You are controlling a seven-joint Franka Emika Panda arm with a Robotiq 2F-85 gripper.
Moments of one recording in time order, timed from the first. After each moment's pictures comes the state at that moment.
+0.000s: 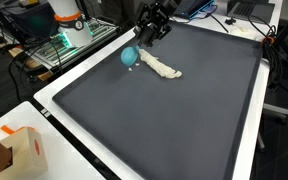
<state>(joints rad) 0.18 0.30 0.06 -1.96 -0.63 1.71 1.05</state>
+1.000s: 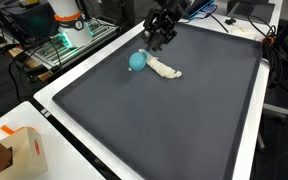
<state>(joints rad) 0.23 0.38 0.06 -1.94 -0.75 1.74 1.07</state>
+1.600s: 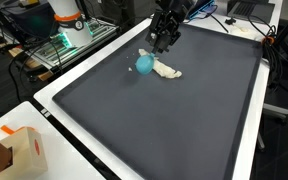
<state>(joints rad) 0.24 0.39 0.06 -1.94 -0.83 1.80 1.08</state>
